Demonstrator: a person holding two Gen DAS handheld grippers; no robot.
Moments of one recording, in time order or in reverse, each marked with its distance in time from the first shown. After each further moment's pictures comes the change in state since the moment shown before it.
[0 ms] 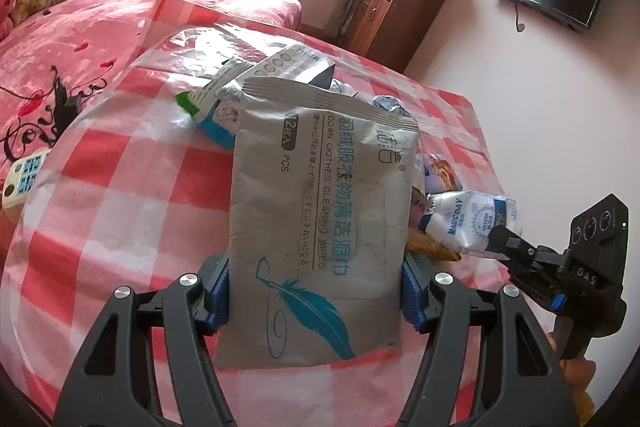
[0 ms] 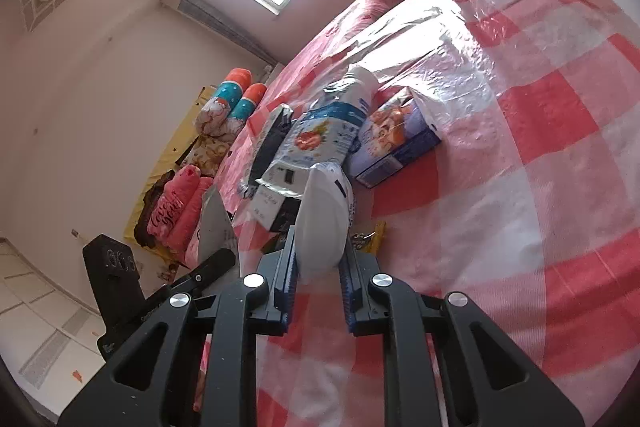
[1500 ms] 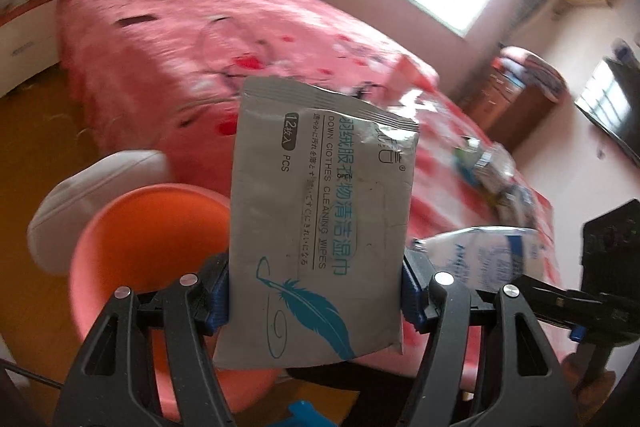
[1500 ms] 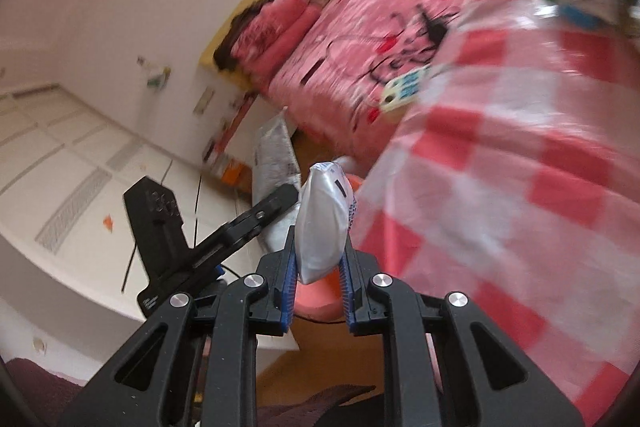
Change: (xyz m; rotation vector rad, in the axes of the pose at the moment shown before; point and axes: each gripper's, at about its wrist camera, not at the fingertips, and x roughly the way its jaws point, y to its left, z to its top) left arm -0.183 0.229 -0.097 -0.407 -0.183 0.280; right arm 0.167 0.238 -0.142 -0.315 0.591 0.282
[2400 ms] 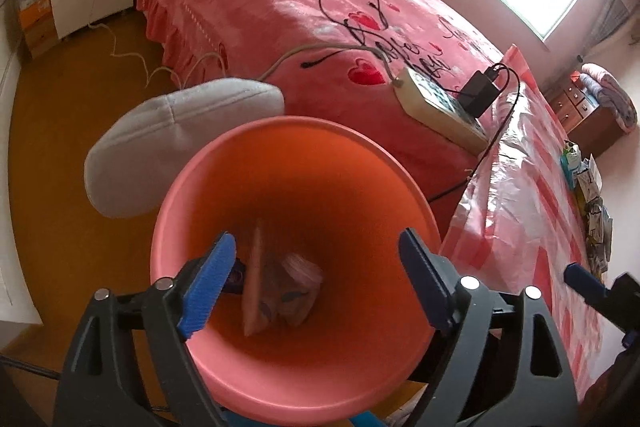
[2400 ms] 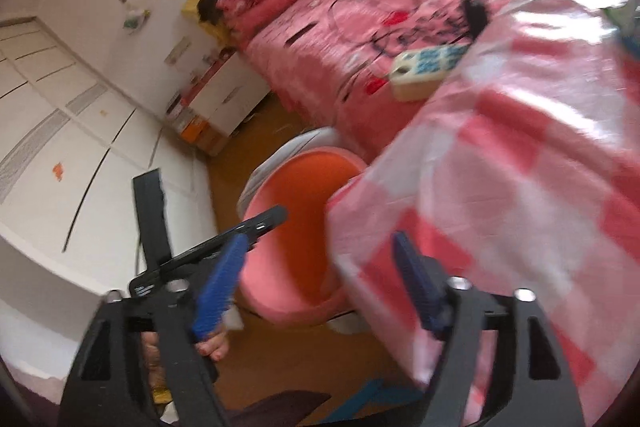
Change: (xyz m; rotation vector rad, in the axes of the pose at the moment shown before) left arm 0.019 0.089 -0.030 -0.139 0.090 0.215; right arm 0.062 0.031 -0.014 -0.147 0.052 -0.196
